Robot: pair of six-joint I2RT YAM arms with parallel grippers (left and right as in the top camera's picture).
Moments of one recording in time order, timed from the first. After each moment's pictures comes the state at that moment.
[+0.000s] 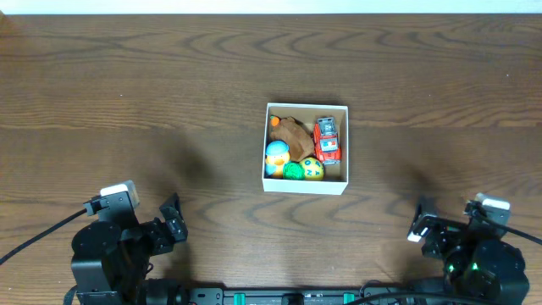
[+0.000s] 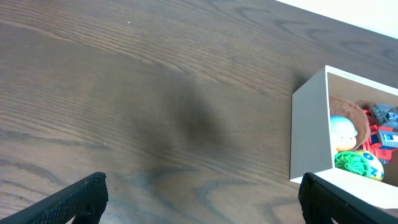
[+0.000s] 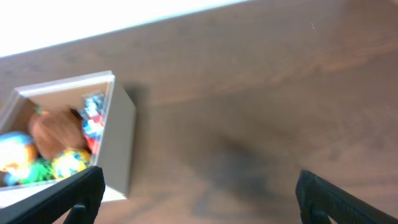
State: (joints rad) left arm 0.01 0.38 0.81 -1.05 0.01 -0.25; right arm 0.12 0.23 0.70 -0.99 0.18 0.30
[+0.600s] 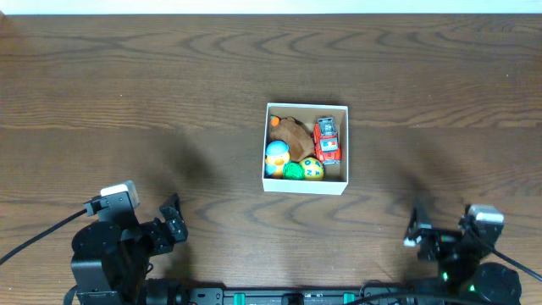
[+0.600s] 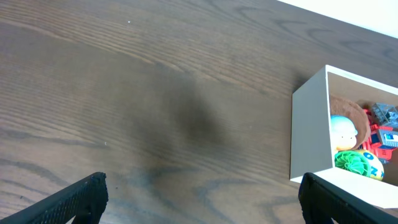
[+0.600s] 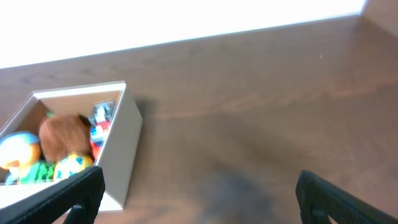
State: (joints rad) left arm 0.01 0.38 0.81 -1.05 0.01 -0.25; right arm 0.09 0.02 0.53 -0.80 0.10 0.20
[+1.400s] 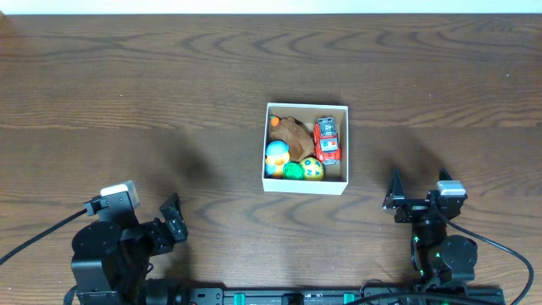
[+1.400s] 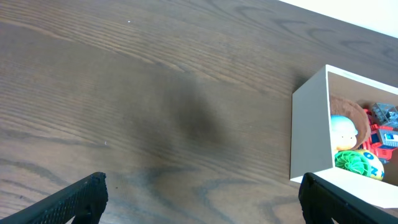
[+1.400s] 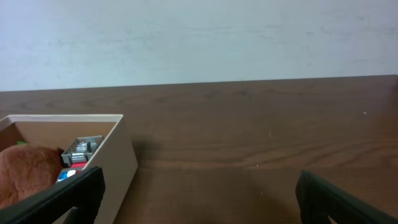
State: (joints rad) left arm 0.01 0.38 0.81 -1.05 0.01 -0.25; right arm 0.05 0.02 0.01 -0.07 0.01 0.11
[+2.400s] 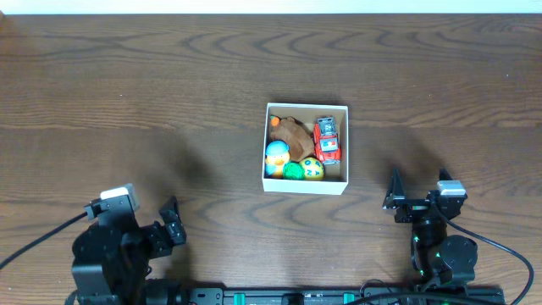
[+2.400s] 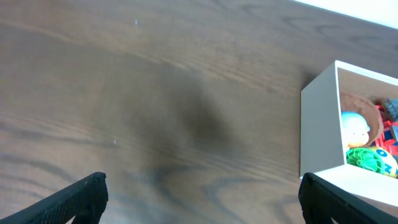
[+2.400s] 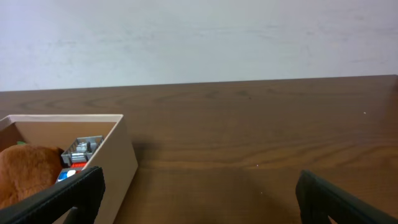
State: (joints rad) left arm 0.01 0.34 0.78 -1.05 -0.01 -0.21; right arm 0.05 0.02 0.01 -0.07 0.01 0.11
